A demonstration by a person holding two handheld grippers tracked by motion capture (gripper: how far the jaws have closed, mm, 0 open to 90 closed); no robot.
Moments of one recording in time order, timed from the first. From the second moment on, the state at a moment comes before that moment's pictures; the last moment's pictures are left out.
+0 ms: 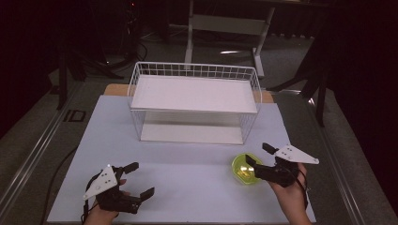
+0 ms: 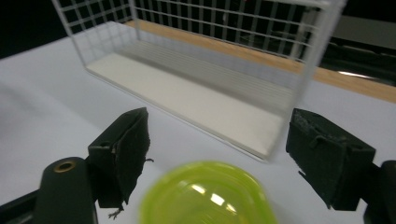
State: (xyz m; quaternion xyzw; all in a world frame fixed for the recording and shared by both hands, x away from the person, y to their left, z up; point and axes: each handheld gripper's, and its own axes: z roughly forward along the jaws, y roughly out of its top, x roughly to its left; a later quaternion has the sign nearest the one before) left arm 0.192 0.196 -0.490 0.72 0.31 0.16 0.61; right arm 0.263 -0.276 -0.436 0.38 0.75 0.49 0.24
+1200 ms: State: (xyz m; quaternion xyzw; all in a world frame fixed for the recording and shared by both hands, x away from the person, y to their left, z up) left arm 0.193 0.194 -0.491 0.72 0.31 0.16 0.60; right arm 0.266 -0.313 -0.517 0.47 0.79 0.36 0.16
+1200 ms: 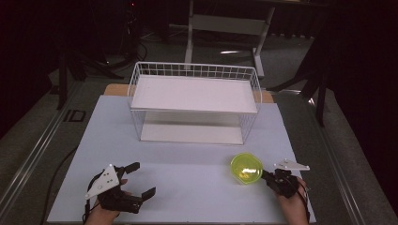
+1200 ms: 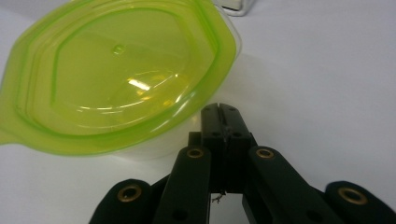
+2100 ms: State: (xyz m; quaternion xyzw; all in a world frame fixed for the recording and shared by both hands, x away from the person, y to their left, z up) left arm 0.193 0.194 -0.490 0.72 0.30 0.16 0.60; right arm 0.286 -0.242 -0.517 0.42 0.83 0.36 0.12
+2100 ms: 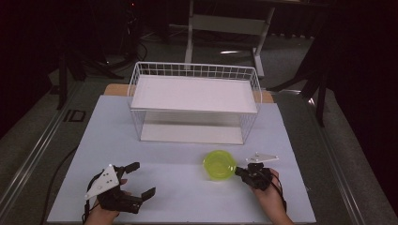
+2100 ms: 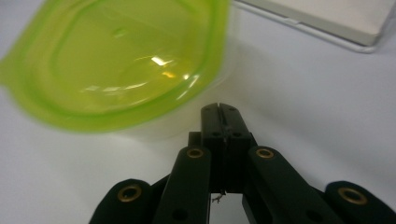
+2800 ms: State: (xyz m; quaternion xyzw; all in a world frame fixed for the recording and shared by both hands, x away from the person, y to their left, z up) left arm 0.193 0.194 -0.490 0.72 0.30 0.16 0.60; right arm 0.286 -0.216 -0.524 0.42 0.83 0.37 0.08
